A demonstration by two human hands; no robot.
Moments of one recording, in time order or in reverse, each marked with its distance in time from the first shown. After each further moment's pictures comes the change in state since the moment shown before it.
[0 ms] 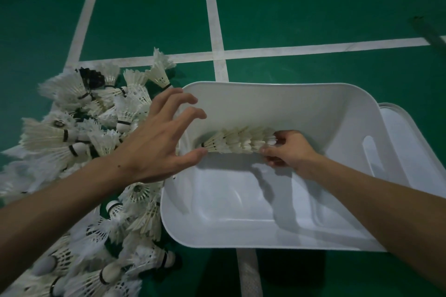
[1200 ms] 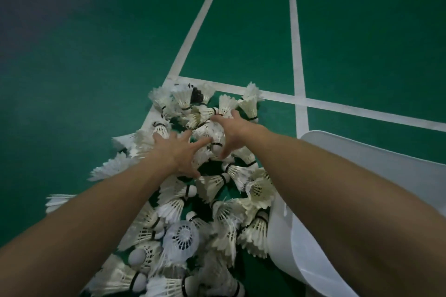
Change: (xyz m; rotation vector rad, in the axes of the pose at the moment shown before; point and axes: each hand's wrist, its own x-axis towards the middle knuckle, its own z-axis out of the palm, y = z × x) left_hand -0.075 -0.168 0.003 0.363 -0.542 -0.624; right_hand 0.025 -0.187 0.275 -1.363 -0.312 -0.417
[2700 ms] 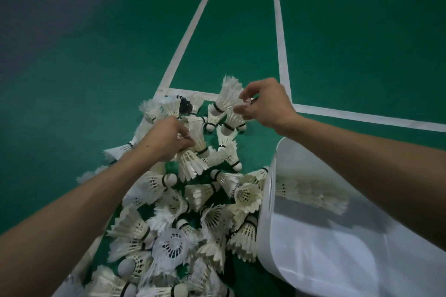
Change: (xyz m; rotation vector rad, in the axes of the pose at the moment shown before) left_hand -0.025 0.000 -0.061 -0.718 0.372 -0.020; right_hand -0.084 0.046 -0.067 0.712 0.563 -0.123
